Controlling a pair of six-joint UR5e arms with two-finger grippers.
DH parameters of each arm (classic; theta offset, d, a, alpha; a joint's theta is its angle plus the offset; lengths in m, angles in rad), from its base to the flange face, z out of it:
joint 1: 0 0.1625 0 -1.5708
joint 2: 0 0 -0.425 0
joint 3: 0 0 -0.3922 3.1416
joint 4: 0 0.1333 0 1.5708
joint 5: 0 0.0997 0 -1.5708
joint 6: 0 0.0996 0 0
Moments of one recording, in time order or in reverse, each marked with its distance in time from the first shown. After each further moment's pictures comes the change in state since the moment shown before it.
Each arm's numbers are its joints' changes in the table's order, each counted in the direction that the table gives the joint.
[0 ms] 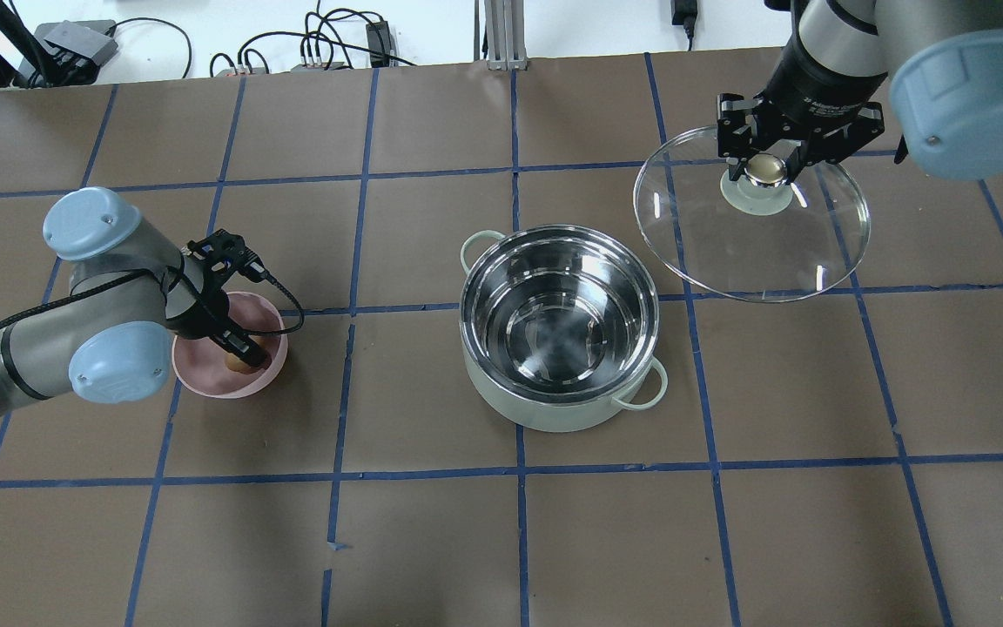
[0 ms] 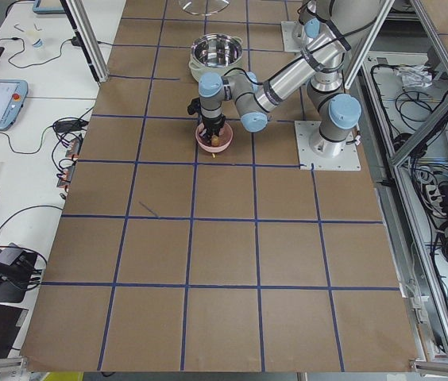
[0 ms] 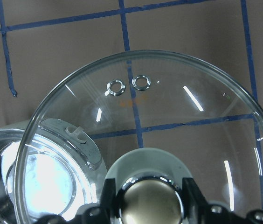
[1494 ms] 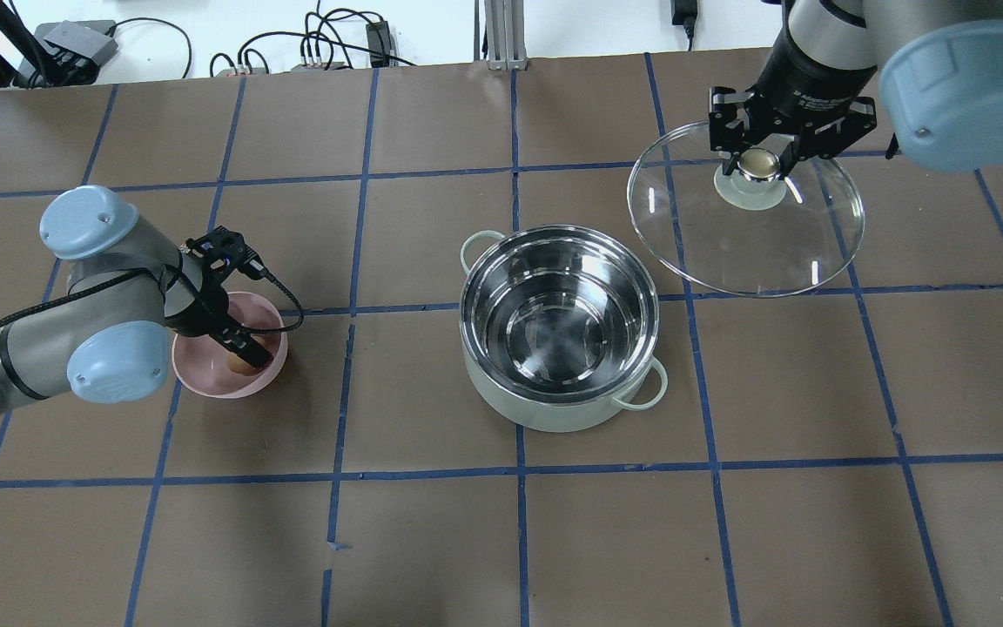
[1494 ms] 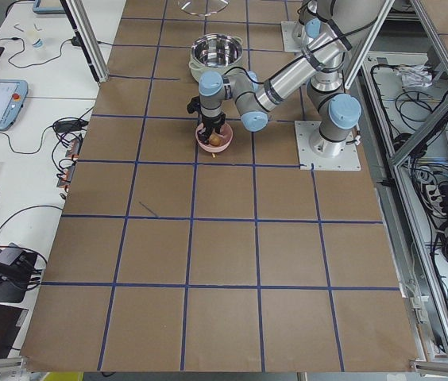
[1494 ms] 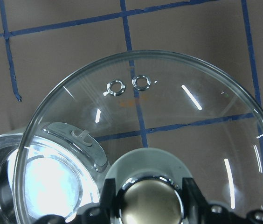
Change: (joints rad) left arm 0.000 -0.003 0.001 0.005 -0.007 0.013; right arm 0.012 -0.010 0.019 0.006 -0.009 0.028
